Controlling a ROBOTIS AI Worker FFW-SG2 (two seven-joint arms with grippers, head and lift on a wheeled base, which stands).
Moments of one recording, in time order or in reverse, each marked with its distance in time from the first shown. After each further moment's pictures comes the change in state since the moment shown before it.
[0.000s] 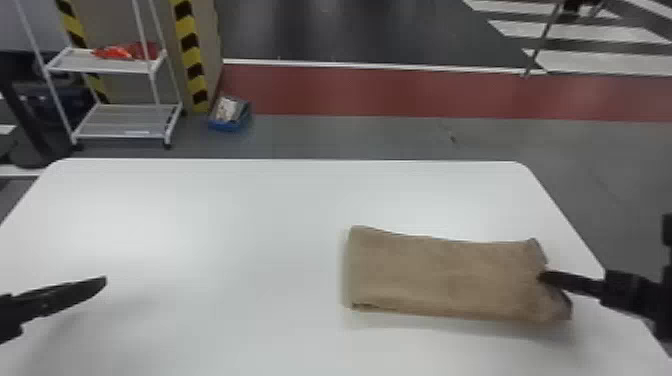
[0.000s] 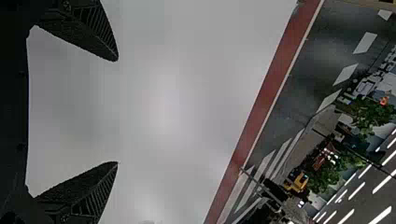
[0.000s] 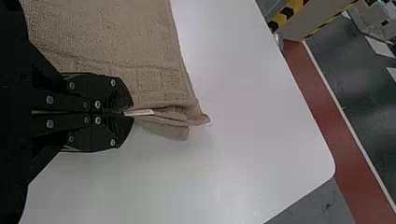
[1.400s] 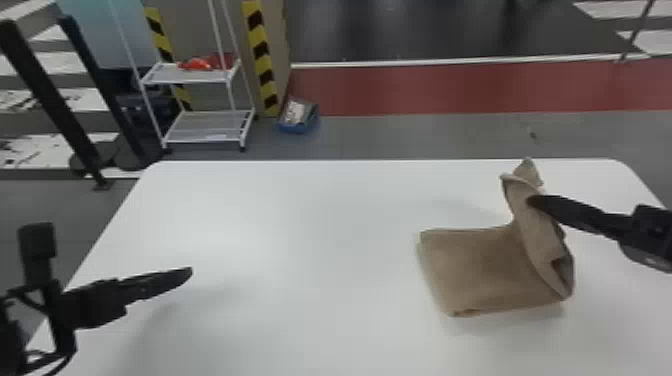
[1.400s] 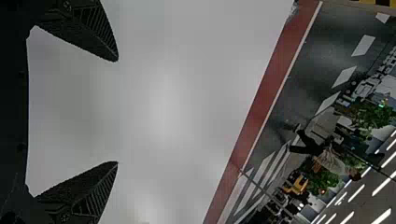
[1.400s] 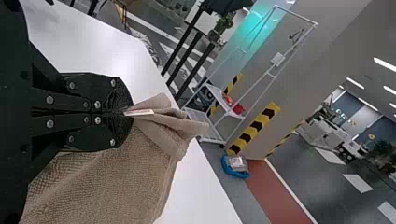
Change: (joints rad) left arm 0.006 -0.008 0.019 -0.039 -0.015 0.031 -0.011; right arm -0.114 0.233 0.020 -0.218 -0.313 0.188 -0.014
